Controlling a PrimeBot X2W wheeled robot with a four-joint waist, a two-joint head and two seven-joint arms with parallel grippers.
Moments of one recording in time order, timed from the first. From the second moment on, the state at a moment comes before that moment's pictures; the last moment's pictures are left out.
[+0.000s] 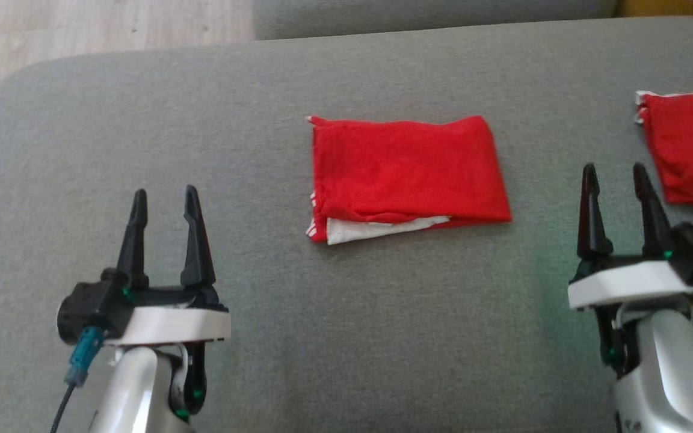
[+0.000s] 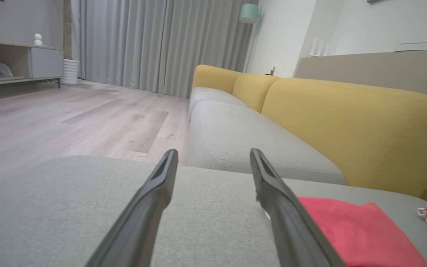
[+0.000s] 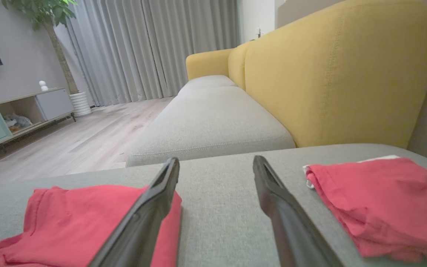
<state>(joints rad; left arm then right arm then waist) -0.21 0.04 -0.12 0.22 -0.29 -0.02 -0.26 -0.26 -0.06 -0.07 0.36 0.13 0.12 -0.26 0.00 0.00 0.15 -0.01</state>
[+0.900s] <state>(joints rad) -0.25 0.04 -0.20 0.22 -0.30 -0.03 -0.26 -0.41 -0.05 -0.06 0.48 0.16 0.12 -0.13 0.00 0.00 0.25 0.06</state>
